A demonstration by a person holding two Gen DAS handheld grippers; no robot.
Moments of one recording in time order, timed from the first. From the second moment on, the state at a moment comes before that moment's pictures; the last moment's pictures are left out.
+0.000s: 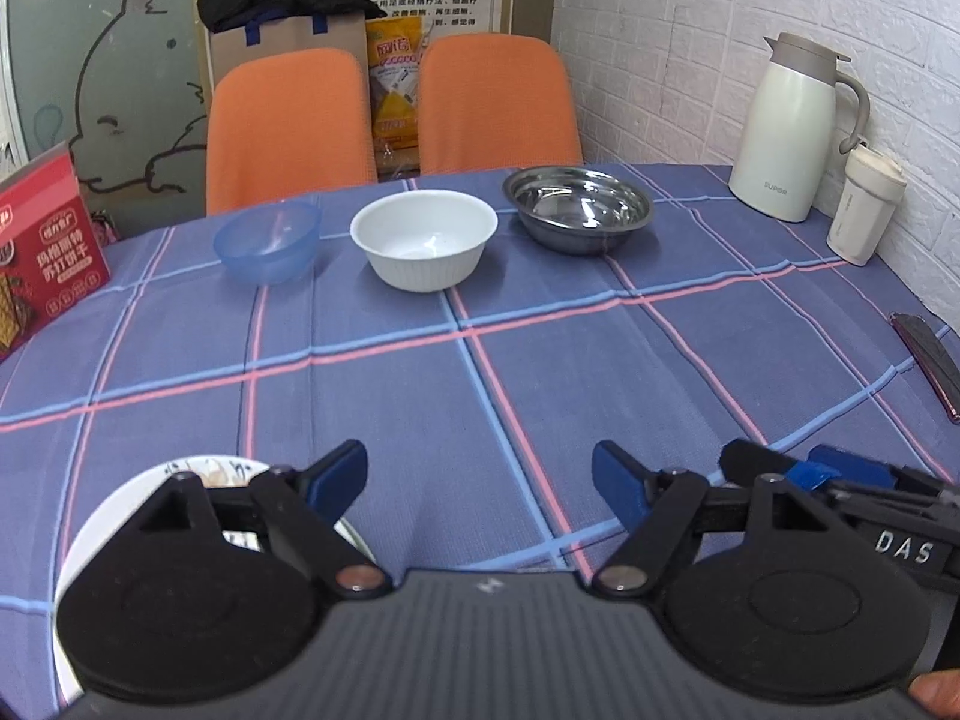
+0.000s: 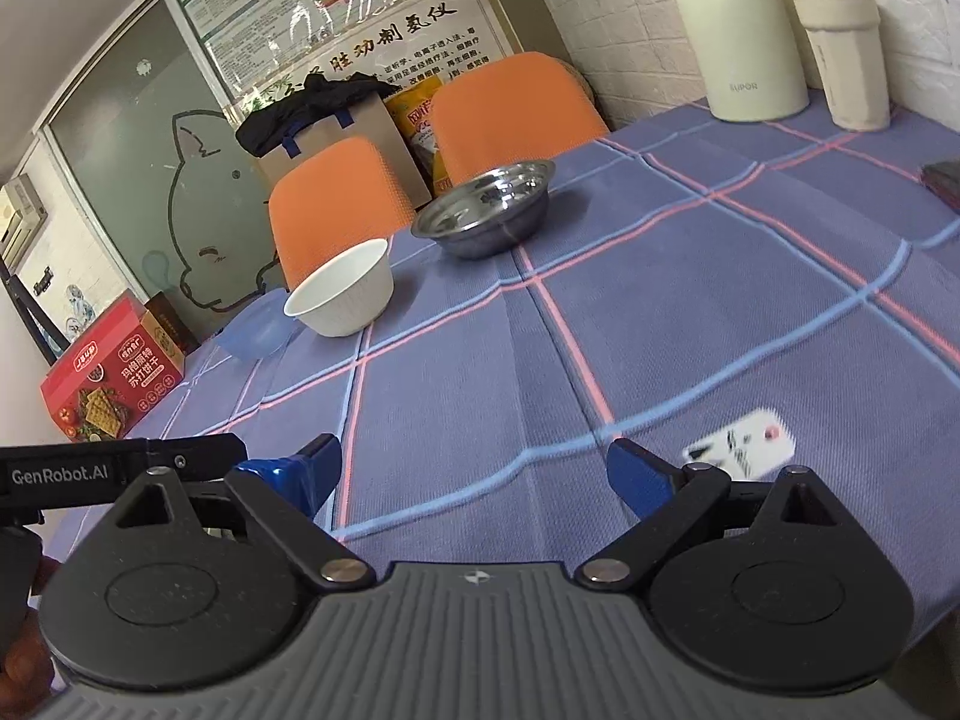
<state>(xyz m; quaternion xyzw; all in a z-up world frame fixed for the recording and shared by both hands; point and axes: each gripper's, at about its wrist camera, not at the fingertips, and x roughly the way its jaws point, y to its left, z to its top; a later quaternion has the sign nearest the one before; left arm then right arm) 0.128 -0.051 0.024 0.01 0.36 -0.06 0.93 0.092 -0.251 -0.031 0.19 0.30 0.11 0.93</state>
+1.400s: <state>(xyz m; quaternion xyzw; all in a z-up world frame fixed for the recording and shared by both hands) 0.484 -0.121 -0.010 0.05 0.45 -0.12 0.88 0.377 -0.254 -0.031 0.03 0.37 0.09 0.92</state>
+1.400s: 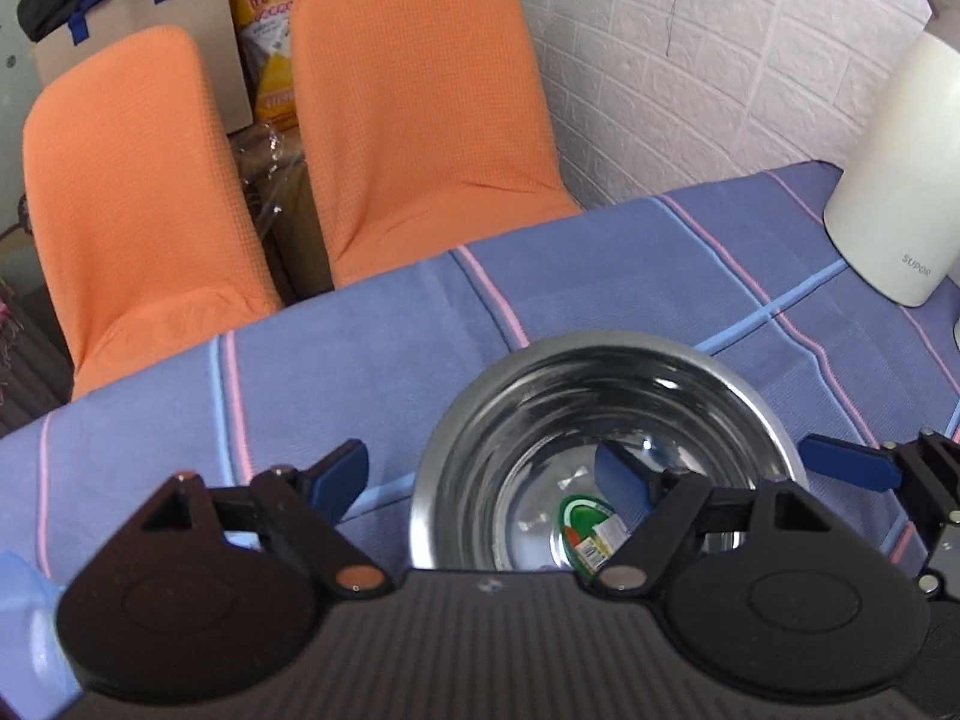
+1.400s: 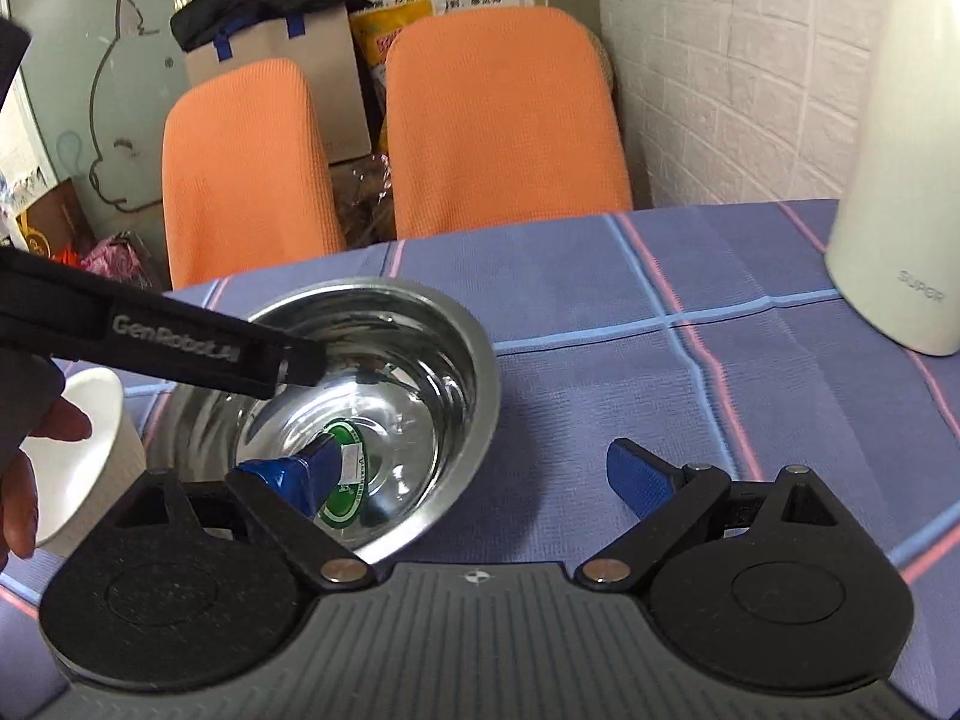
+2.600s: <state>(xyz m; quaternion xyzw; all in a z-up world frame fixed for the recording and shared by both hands) 0.422 -0.133 -0.001 0.02 0.47 -0.19 0.86 0.316 -0.230 -0.015 0.00 0.35 0.14 0.93</state>
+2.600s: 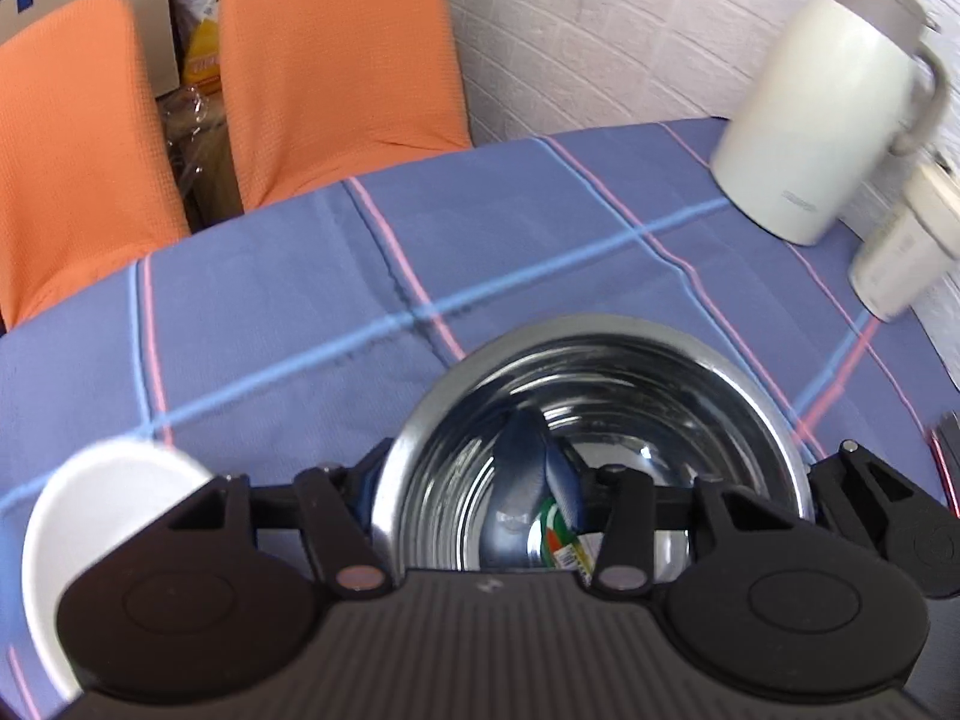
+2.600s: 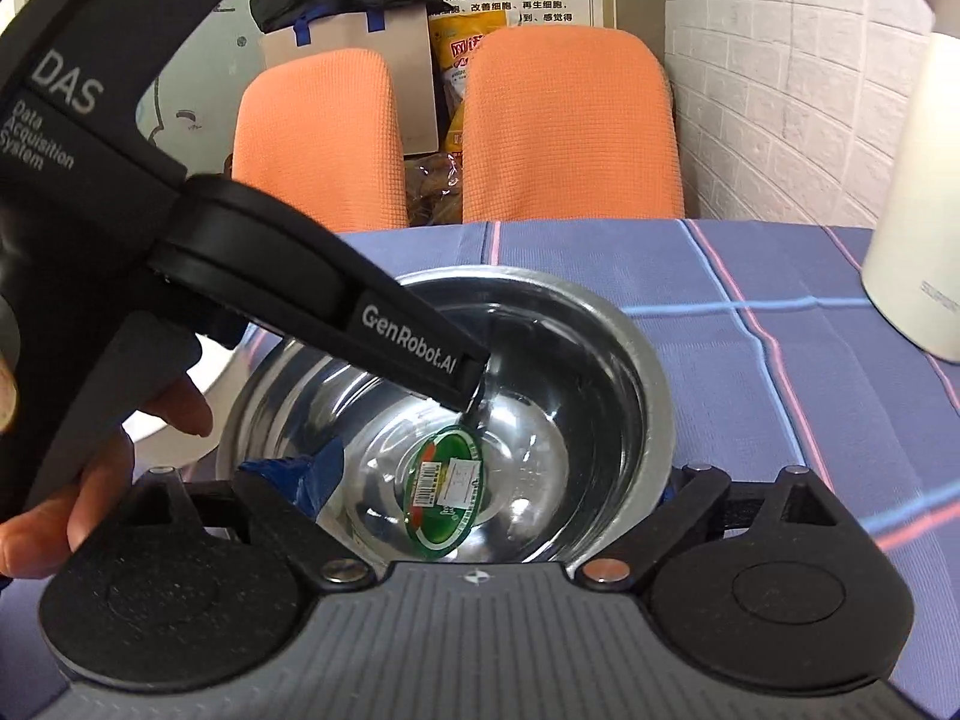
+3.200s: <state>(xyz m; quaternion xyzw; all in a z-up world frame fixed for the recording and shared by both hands) 0.256 -0.087 0.021 0.07 0.46 -0.19 0.86 0.172 -0.199 0.002 0.02 0.36 0.18 0.92</state>
